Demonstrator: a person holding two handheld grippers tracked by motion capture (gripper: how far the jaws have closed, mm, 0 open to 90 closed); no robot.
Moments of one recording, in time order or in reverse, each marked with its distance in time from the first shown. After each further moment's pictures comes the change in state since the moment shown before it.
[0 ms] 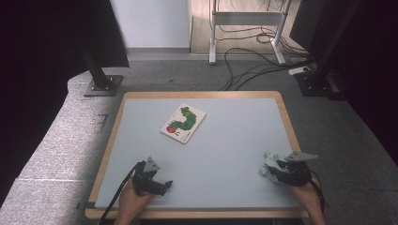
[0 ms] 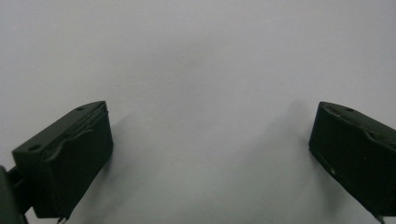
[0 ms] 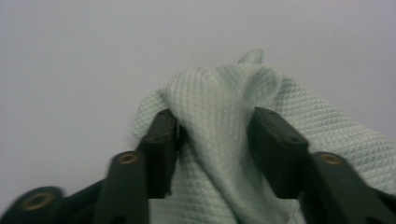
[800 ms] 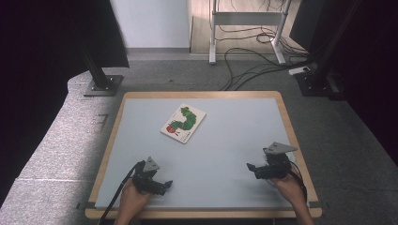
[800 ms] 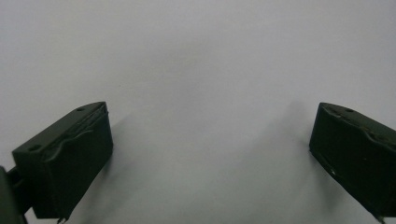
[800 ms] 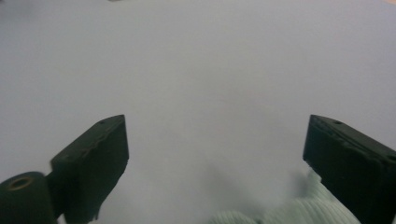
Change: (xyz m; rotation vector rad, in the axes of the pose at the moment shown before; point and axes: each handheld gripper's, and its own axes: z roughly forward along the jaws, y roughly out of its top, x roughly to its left) left arm 0.002 0.001 0.000 -0.004 -0.014 -0.011; right arm 0.047 0.053 0.021 -0.074 0.058 -0.095
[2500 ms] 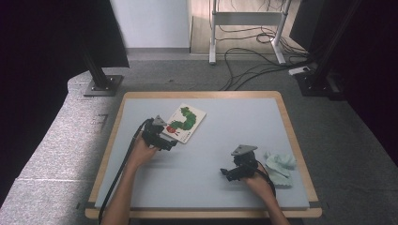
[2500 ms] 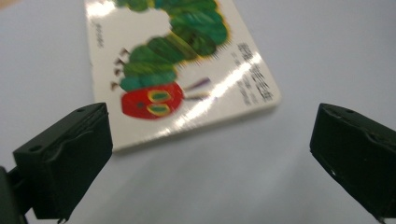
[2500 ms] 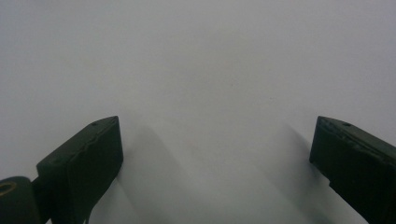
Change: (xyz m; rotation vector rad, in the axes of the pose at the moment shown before) left arm 0.092 0.113 0.044 -0.045 0.001 0.065; right arm 0.045 0.007 0.090 0.113 0.085 -0.065
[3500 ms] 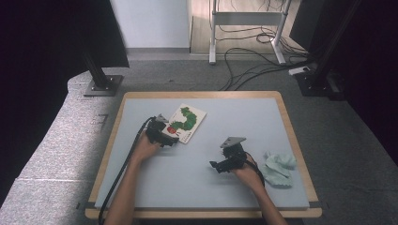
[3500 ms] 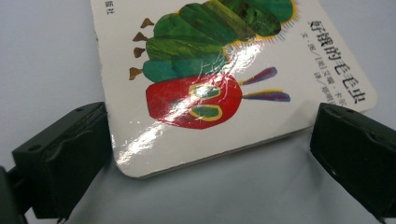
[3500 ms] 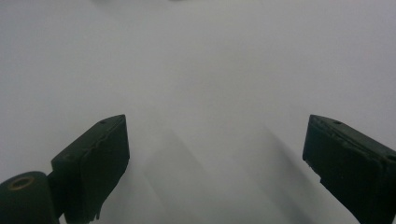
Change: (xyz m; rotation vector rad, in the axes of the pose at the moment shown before) left arm 0.024 -0.008 0.043 0.075 -0.029 -0.035; right arm 0.004 0.038 0.023 -0.033 0.066 -0.026
